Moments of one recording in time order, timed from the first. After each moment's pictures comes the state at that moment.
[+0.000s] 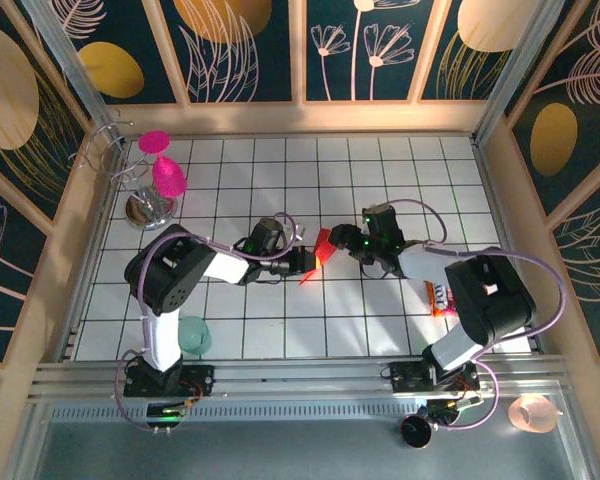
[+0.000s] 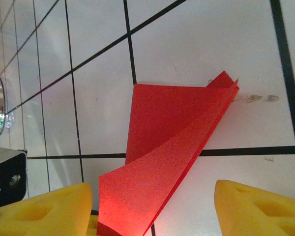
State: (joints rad) left arm -0.66 1.95 0.80 0.51 0.62 -0.84; right arm 0.46 1.58 0.67 0.14 -0.29 0.83
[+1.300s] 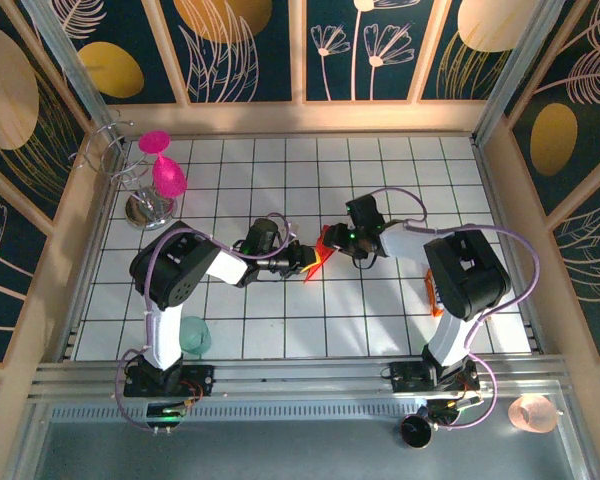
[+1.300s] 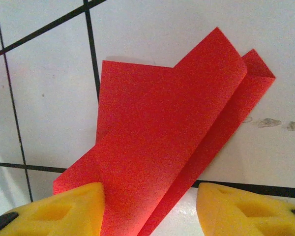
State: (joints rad) left arm -0.64 2.00 0.77 0.67 0.65 -1.13; right arm 0.50 1.77 0.91 -0.13 -0.21 0.72
